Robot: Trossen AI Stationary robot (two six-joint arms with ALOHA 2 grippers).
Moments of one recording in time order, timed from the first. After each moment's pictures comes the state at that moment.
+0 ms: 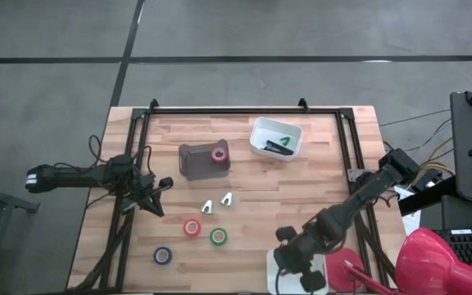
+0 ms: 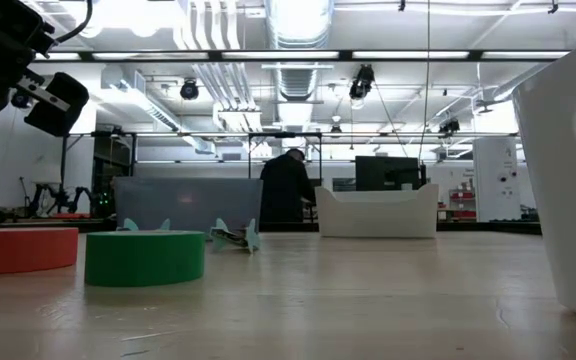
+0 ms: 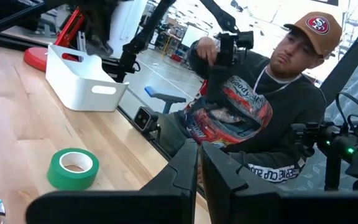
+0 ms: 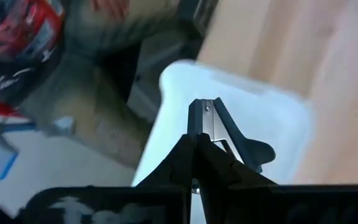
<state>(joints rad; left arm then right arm) 0.06 0.25 0.01 0.20 0.90 -0.43 0.65 1.73 1.46 -0.76 -0.23 0.44</state>
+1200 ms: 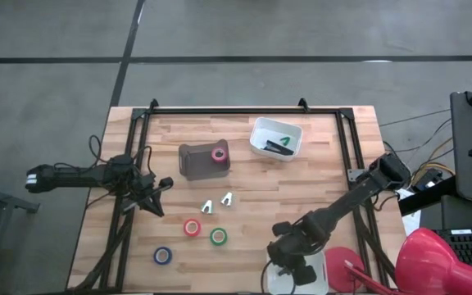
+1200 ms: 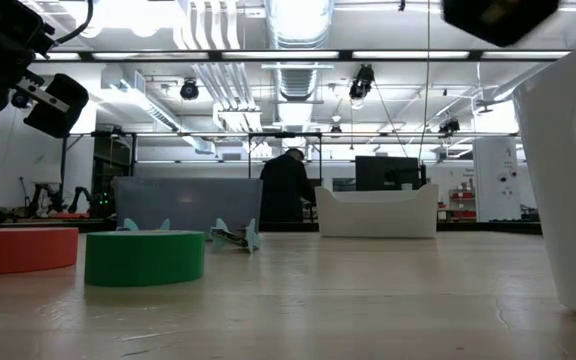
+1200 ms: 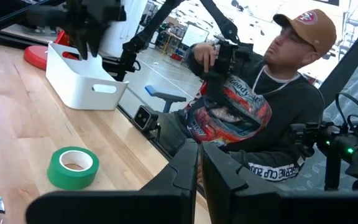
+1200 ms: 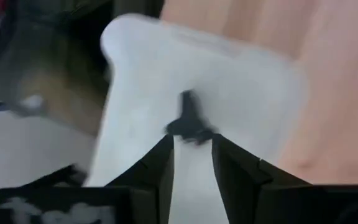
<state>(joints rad) 0.06 0.25 0.01 0.19 0.90 -0.43 0.60 1.83 1.46 -0.84 -0.24 0.40</state>
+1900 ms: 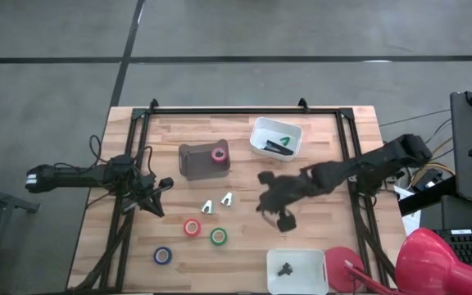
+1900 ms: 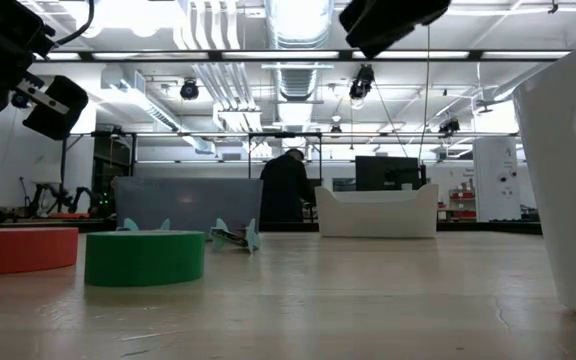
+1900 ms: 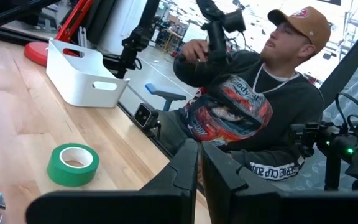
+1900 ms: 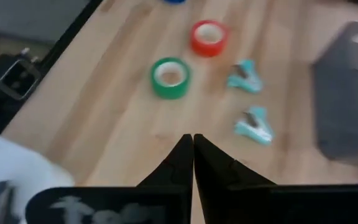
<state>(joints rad) 0.06 0.25 0.01 0.18 0.90 -0.43 0.27 1.51 1.15 -0.40 -0.04 -0.06</state>
